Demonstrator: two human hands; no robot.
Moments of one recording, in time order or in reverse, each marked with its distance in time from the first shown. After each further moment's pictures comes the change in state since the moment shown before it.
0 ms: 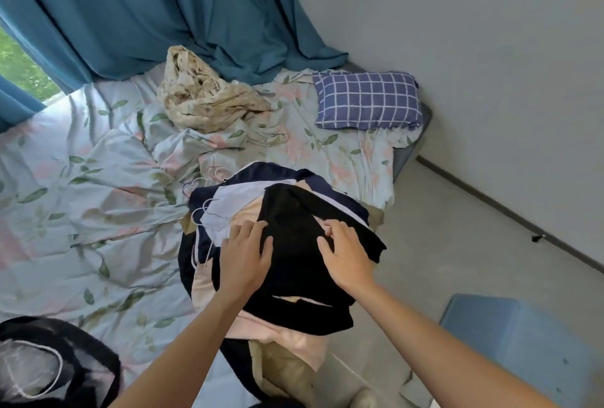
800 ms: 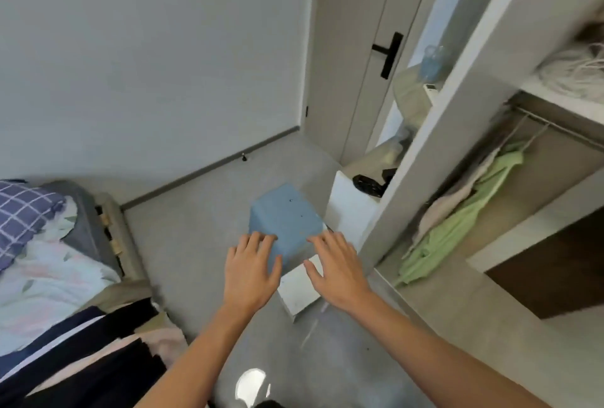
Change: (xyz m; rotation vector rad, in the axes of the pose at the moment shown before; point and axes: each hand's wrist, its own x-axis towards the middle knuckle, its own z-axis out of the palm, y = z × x) left_hand -0.318 0.484 0.113 -0.157 -0.332 1.367; right_hand -0.531 0.267 -0.172 -0.186 0.753 0.765
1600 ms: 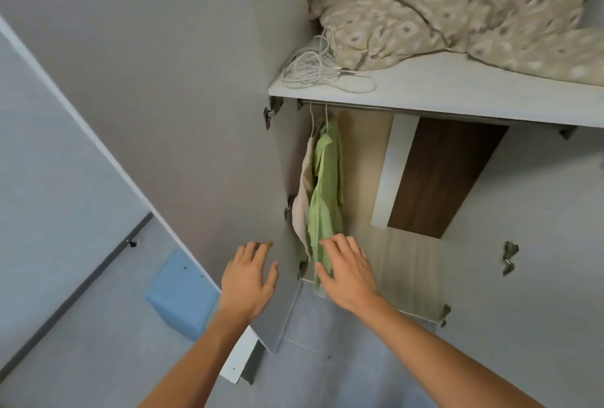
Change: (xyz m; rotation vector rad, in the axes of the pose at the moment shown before) left_hand 0.080 0.295 0.098 -0.055 -0.265 0.478; right_hand -0.157 0.253 -0.130 -0.050 0.262 0.554
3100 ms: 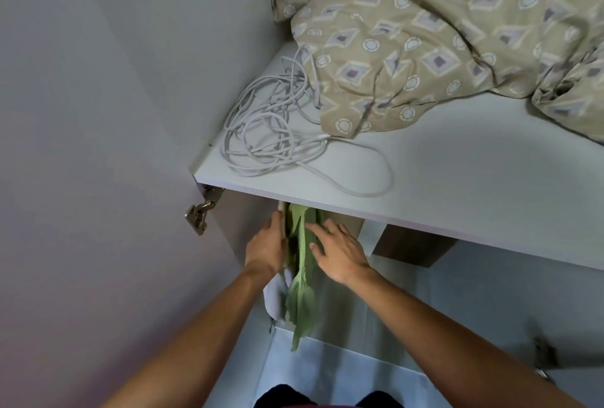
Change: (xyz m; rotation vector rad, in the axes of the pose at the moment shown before) left_hand 0.403 0.034 0.135 -0.133 -0.327 -0.105; right_hand 0.343 0.157 0.022 -0.040 -0.236 0.117
